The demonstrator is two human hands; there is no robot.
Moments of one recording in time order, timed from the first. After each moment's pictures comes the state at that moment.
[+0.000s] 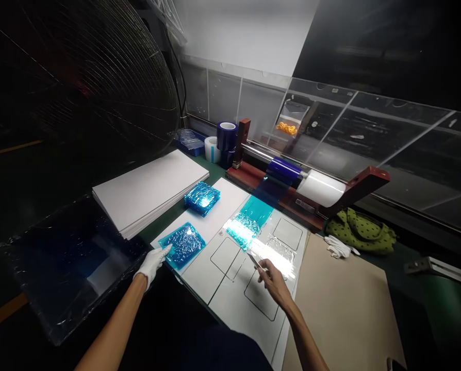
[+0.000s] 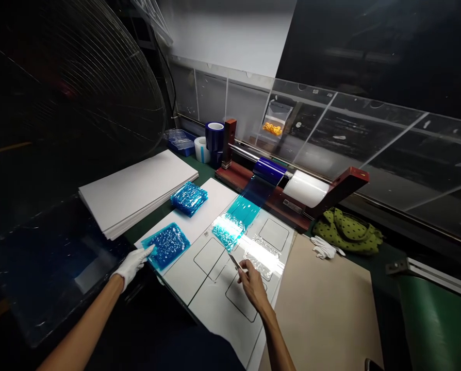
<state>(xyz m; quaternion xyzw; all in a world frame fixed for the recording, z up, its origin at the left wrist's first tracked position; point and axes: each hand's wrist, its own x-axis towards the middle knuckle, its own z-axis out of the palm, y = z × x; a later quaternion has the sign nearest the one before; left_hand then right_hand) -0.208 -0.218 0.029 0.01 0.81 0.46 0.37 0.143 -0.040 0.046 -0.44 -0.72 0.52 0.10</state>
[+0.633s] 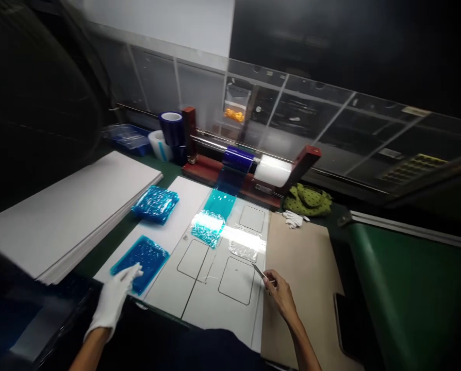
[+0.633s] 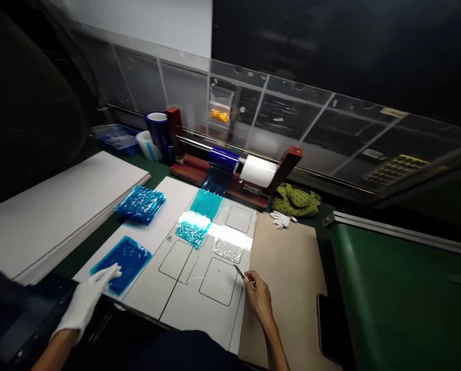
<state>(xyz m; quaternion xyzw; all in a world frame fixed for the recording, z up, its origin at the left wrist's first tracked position) -0.180 -0.195 0.056 0.22 0.88 0.33 0.27 0.247 -0.065 0.027 -0.62 -0.63 0.42 0.18</state>
